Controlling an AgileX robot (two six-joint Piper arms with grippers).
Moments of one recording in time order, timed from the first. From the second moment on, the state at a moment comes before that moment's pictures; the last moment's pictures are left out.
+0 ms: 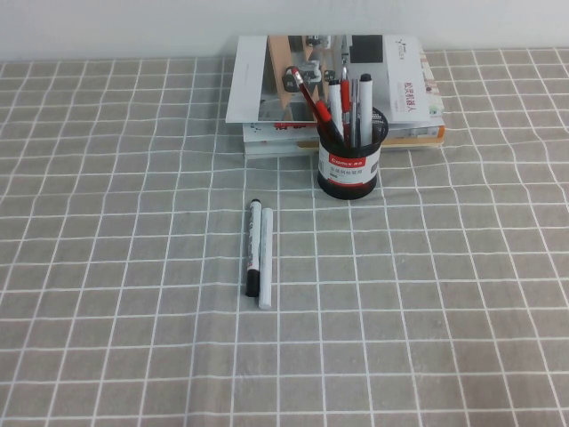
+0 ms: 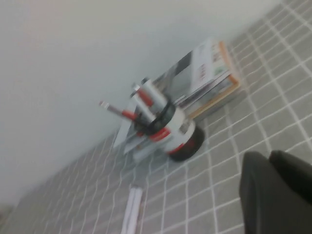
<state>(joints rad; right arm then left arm) -0.02 -0.01 0.02 1.17 0.28 -0.35 -0.06 -0.01 0.03 -0.02 0.39 0.07</state>
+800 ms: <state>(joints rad) 0.14 1.13 -0.91 0.31 1.18 -0.04 -0.06 -0.01 0.03 -0.02 0.39 0.07</state>
